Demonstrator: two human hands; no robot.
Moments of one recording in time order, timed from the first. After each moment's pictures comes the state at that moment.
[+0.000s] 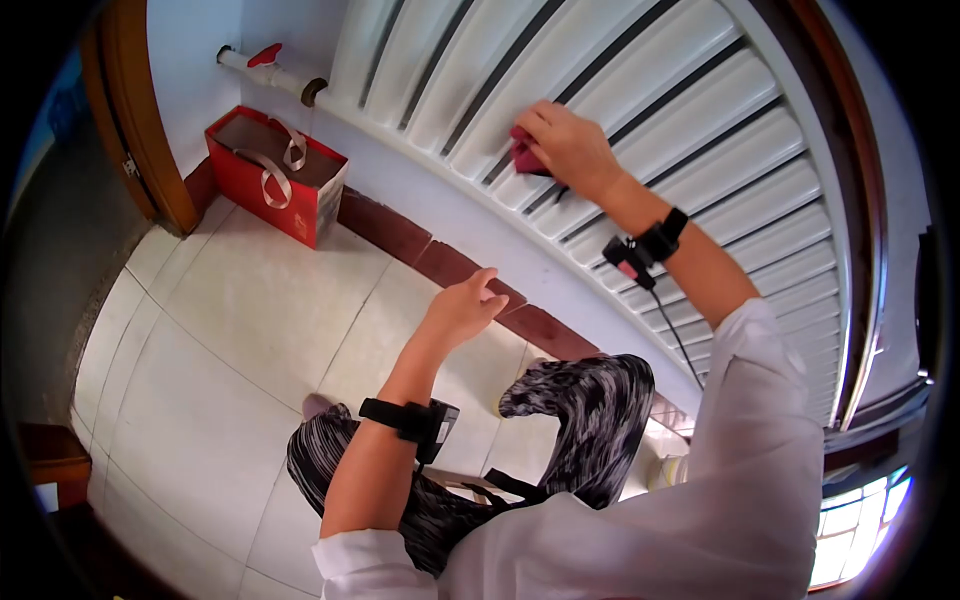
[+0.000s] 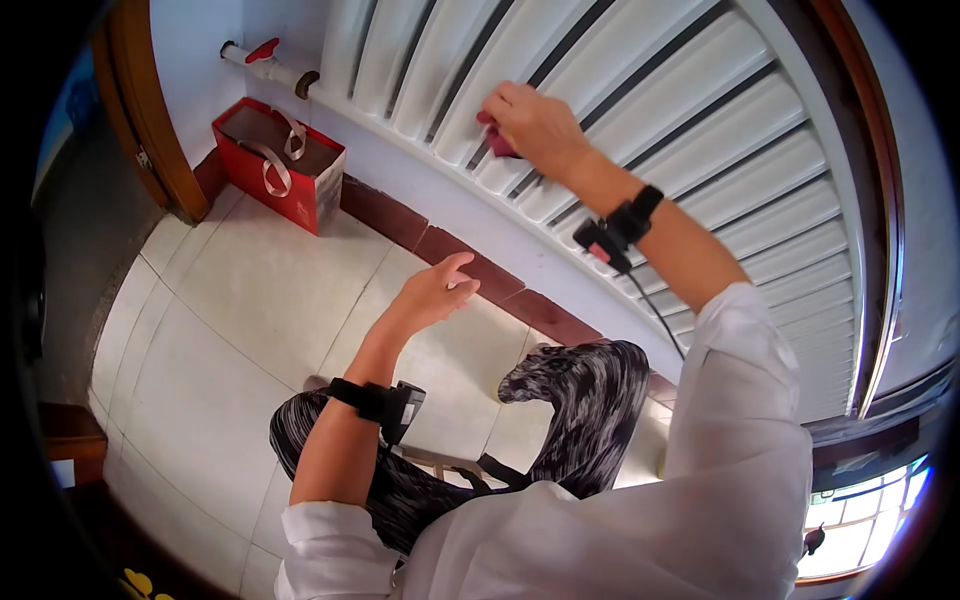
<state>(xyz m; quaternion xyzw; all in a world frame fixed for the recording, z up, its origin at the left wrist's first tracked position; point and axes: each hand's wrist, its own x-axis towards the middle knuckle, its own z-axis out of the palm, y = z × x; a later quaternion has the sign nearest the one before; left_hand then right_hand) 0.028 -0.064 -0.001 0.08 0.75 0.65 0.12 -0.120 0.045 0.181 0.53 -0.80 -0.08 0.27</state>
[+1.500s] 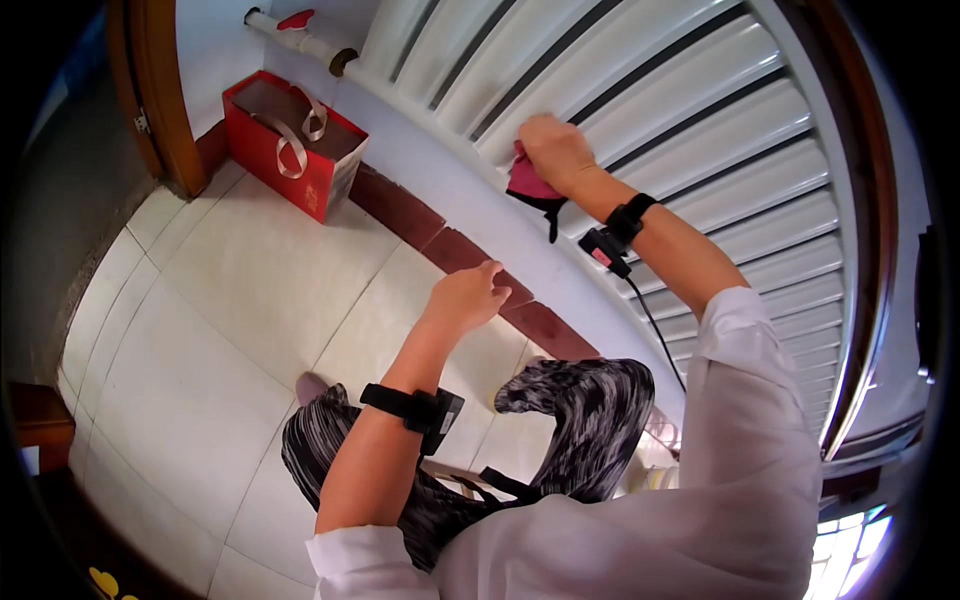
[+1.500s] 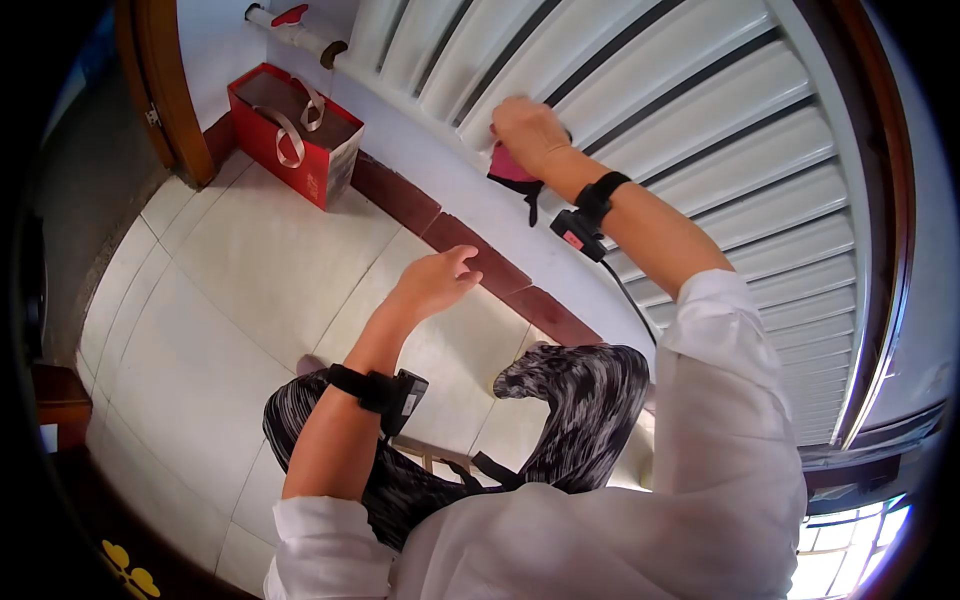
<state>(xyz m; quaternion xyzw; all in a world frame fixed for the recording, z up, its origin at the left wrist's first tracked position) 0.029 -0.069 -0.006 0.07 0.84 0.54 -0.01 -0.172 0.035 0.111 0.53 -0.78 -0.19 0.28</state>
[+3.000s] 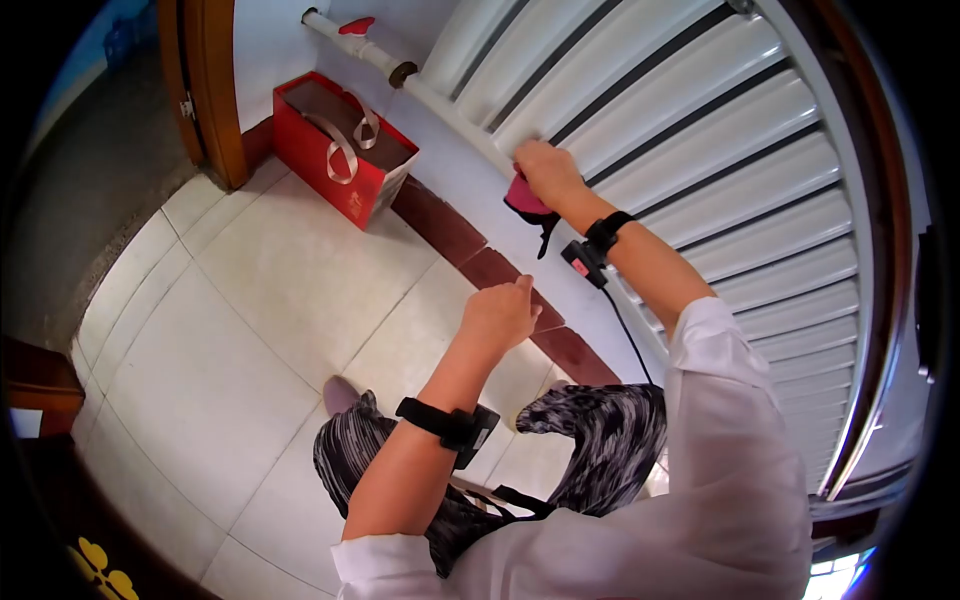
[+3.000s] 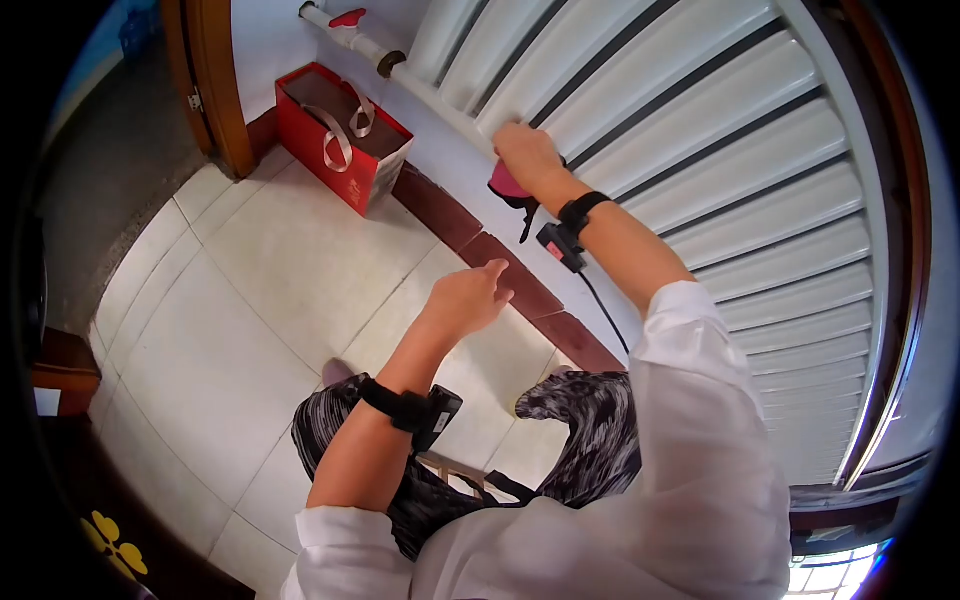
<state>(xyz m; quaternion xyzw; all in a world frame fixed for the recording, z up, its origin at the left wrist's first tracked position) 0.037 -0.089 0.008 0.04 0.88 0.47 0.02 -0.198 -0.023 0.046 0.48 -0.81 -0.20 0.28</state>
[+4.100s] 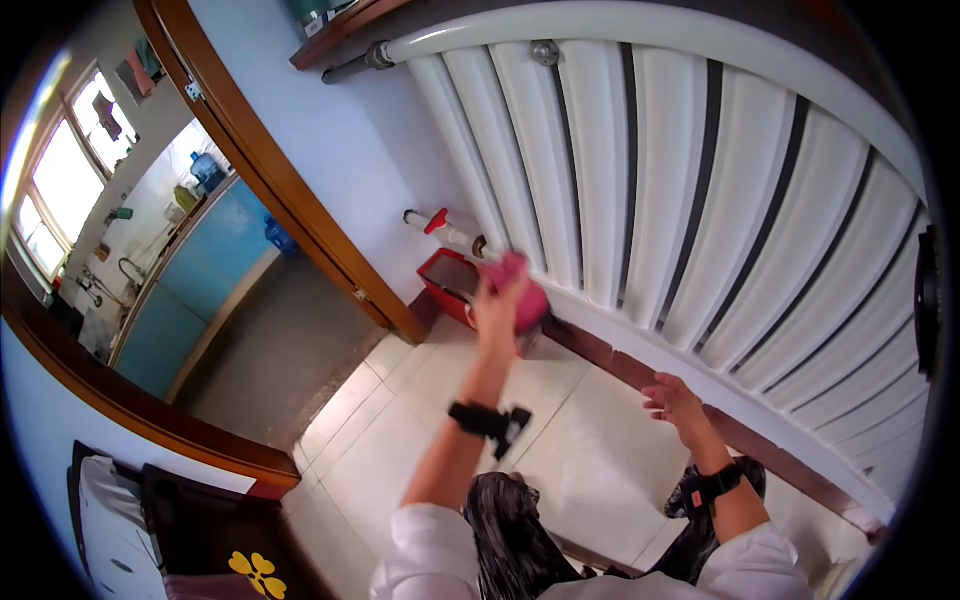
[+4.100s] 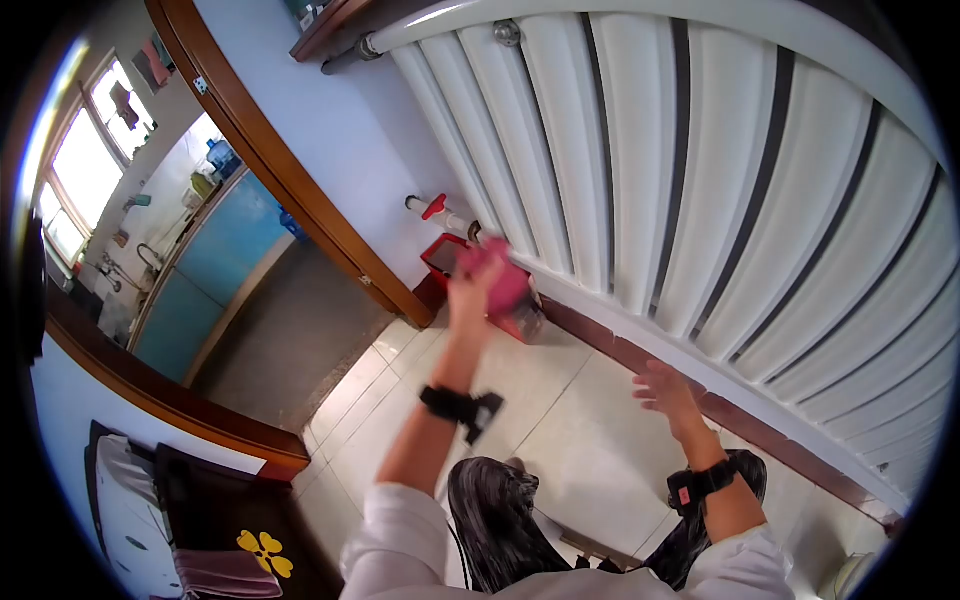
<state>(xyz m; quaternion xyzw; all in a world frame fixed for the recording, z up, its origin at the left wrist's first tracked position) -0.052 -0.140 0.142 -0.17 0.57 0.76 -0.26 -0.018 0.169 0.042 -0.05 -0.66 0.70 -0.26</state>
